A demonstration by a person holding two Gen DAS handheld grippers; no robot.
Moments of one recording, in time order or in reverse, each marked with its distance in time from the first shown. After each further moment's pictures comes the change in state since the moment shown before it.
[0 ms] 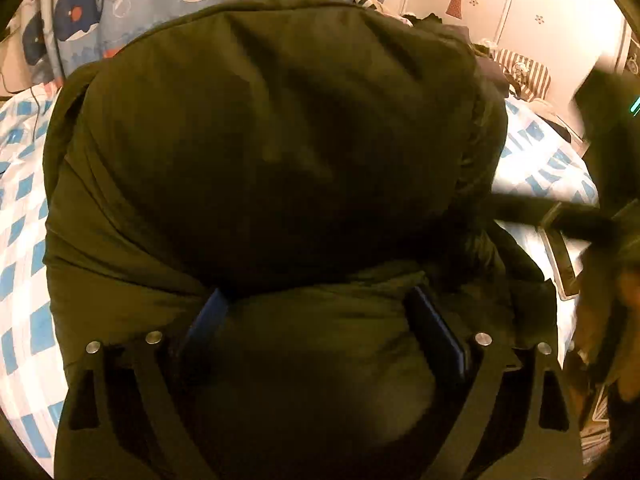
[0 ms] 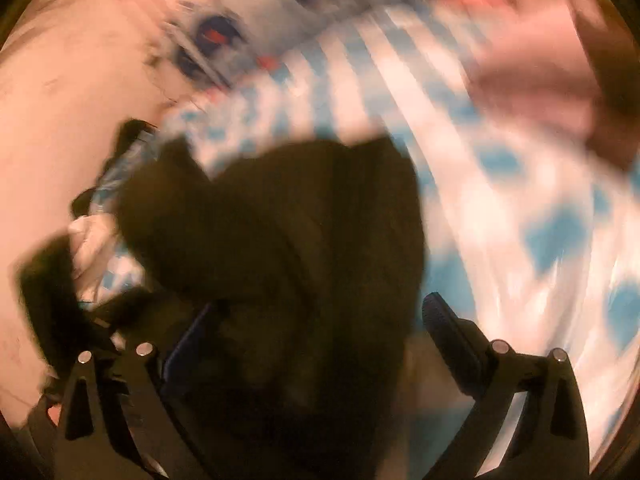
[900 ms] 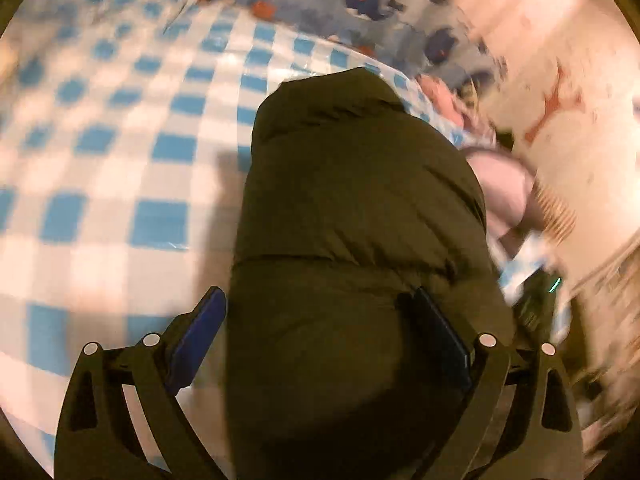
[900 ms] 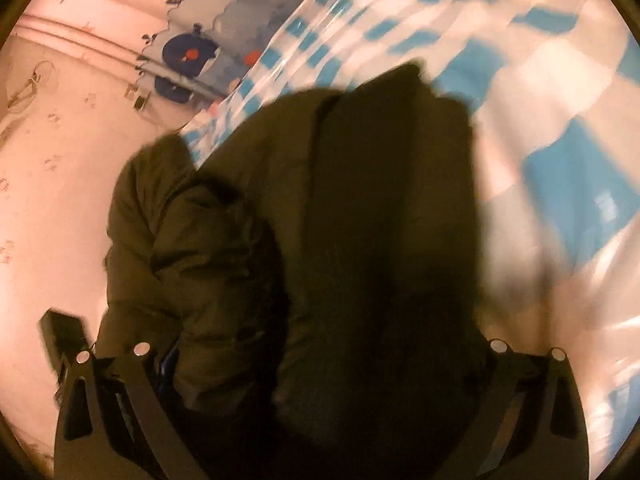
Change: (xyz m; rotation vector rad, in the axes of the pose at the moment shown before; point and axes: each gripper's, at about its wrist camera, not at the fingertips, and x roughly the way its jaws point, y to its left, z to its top) left arm -0.094 0.156 -0.095 -0.432 -0.103 -0.013; right arm 0.091 -0.004 -0.050 0.366 0.051 0.132
